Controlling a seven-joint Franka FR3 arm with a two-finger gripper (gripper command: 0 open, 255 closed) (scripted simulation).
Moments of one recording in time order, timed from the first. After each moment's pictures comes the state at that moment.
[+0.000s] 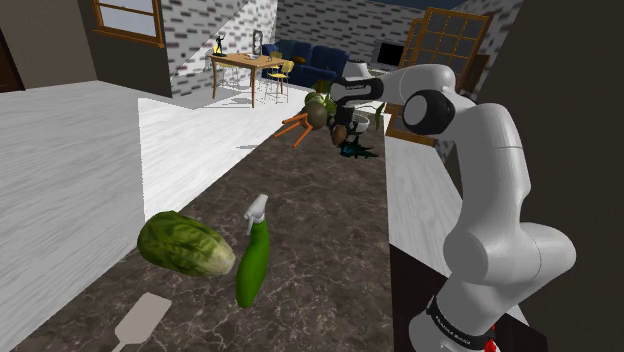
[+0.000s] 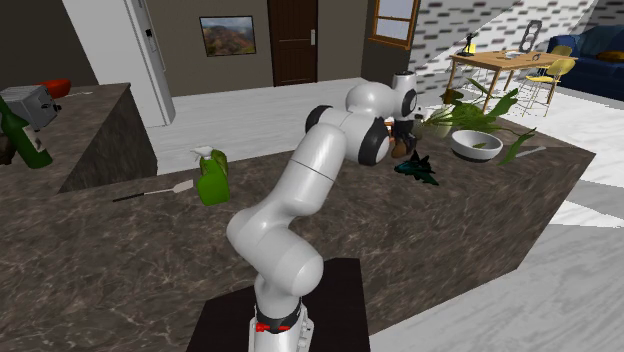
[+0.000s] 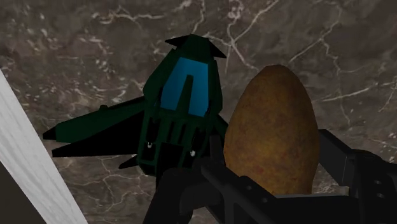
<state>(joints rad) -0.67 0.76 0.15 -1.10 -0.24 2.06 0.65</state>
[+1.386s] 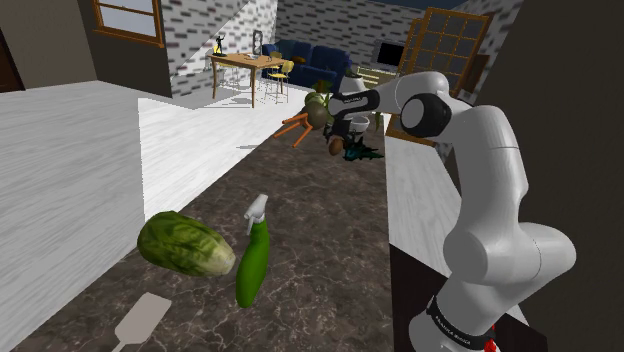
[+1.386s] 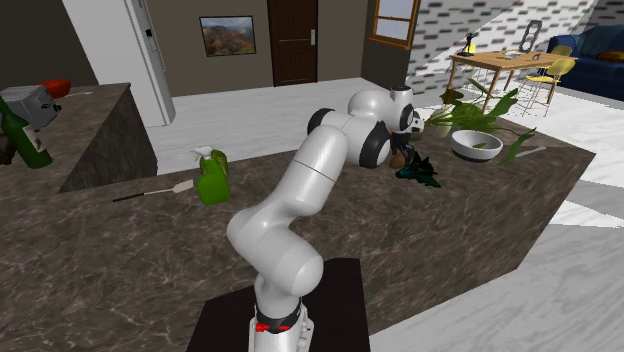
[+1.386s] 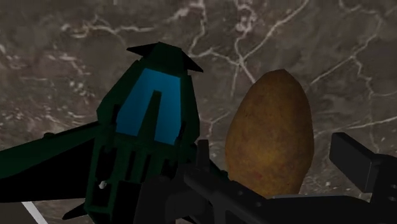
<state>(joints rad) -0.67 0.80 0.14 -1.18 -0.25 2.17 0.67</state>
